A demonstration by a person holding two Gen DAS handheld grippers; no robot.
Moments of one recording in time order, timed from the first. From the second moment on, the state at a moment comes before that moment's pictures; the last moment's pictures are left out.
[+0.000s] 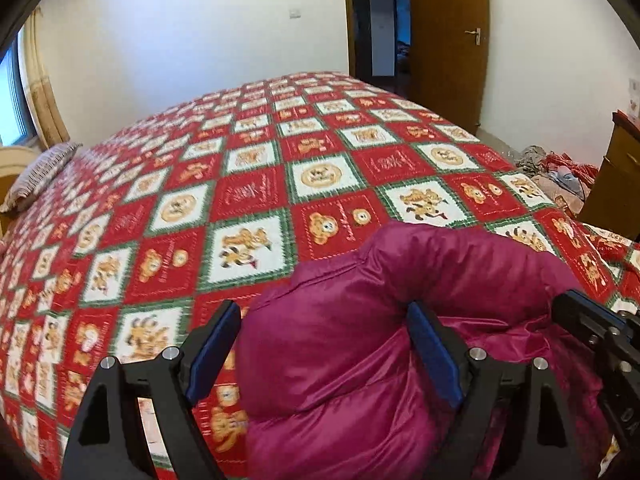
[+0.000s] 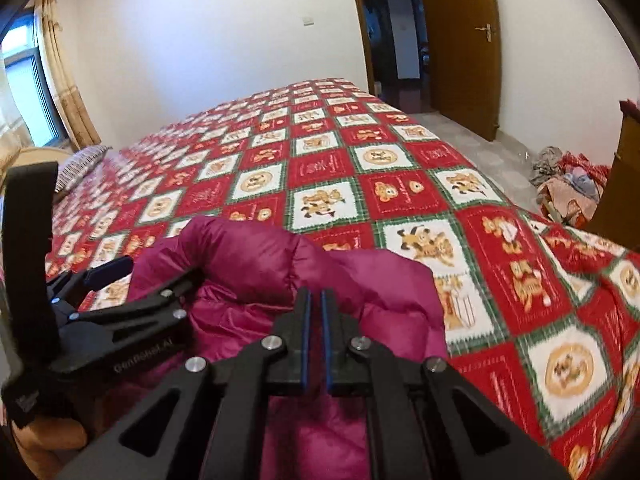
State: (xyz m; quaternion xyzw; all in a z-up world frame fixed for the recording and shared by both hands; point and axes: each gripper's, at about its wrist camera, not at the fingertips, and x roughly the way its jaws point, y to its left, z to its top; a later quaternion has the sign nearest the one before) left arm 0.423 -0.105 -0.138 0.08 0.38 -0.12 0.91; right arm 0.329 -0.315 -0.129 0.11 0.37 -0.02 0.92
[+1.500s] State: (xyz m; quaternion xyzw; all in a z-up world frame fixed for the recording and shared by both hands) left arm 0.320 -0.039 -0.130 0.03 0.38 -0.18 0.91; right arm 0.212 -0.340 -0.143 0.22 0.36 0.00 0.91
